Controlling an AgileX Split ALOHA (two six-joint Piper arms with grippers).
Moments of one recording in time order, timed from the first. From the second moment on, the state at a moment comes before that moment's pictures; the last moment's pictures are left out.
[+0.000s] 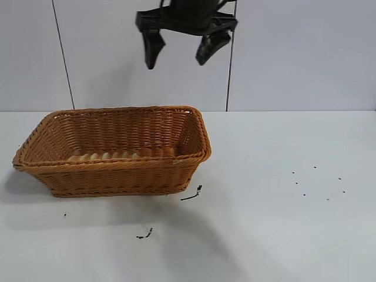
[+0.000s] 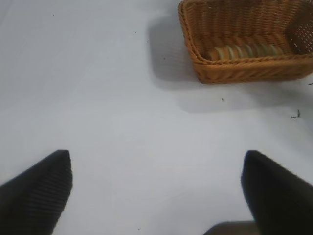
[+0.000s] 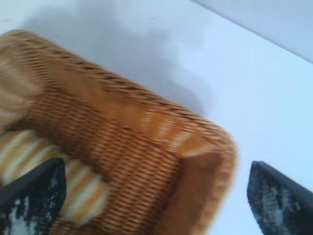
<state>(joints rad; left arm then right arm) 0.01 0.00 -0.50 -0.02 1.06 0.04 0.22 2.29 -2.27 -0.01 1.05 -0.03</state>
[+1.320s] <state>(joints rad) 0.01 0.00 -0.50 -0.02 1.06 0.04 0.06 1.65 -1.52 0.06 1.21 -0.05</state>
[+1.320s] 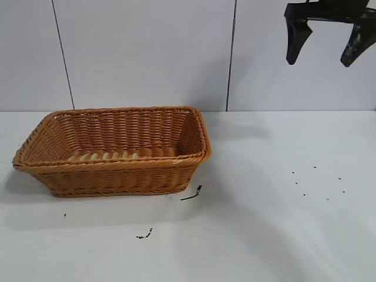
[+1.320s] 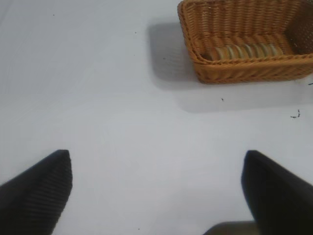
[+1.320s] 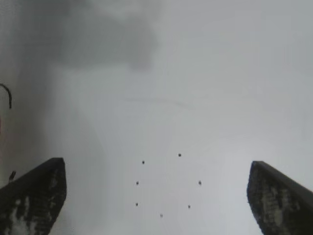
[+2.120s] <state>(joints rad) 0.01 0.00 -0.50 -0.02 1.06 0.04 0.06 0.33 -0.54 0.06 1.04 -0.05</state>
